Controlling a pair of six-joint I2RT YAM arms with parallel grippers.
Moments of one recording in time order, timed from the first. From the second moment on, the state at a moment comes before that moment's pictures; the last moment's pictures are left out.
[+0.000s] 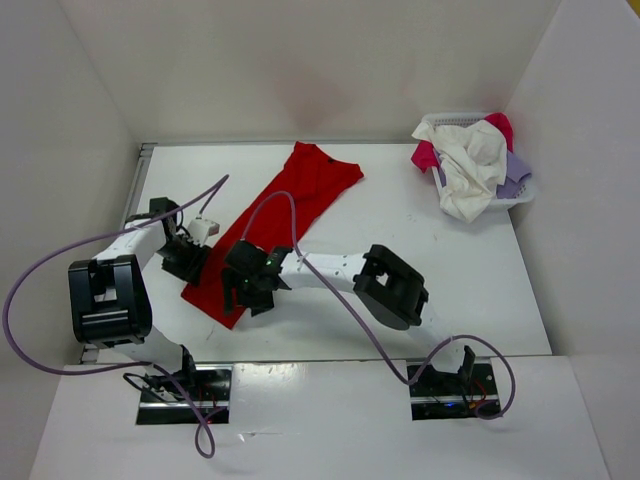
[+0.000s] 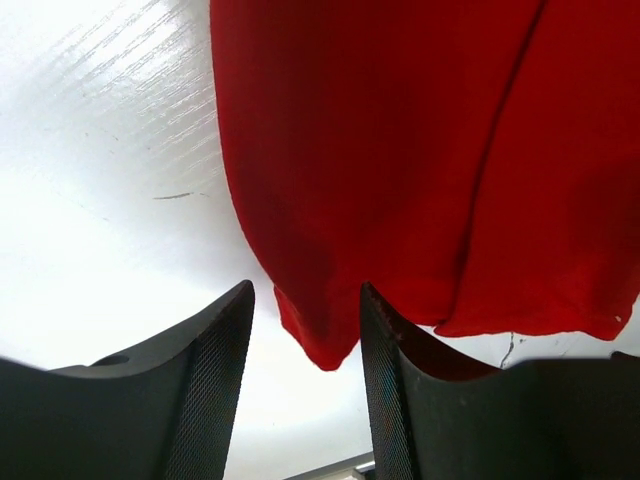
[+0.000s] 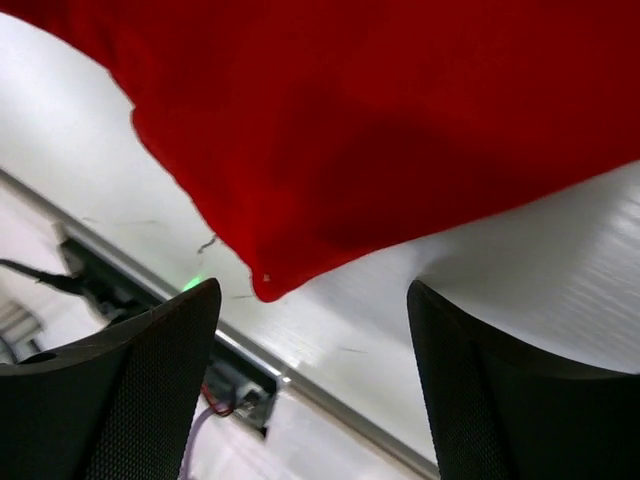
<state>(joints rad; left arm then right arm) 0.18 1.58 0.97 -0.81 0.19 0.61 1.13 2.22 1.70 -0.49 -0.14 0.97</state>
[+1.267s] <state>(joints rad) -0.33 1.33 1.07 -0.84 0.15 0.69 0.84 1.39 0.62 -0.46 -0.28 1.03</state>
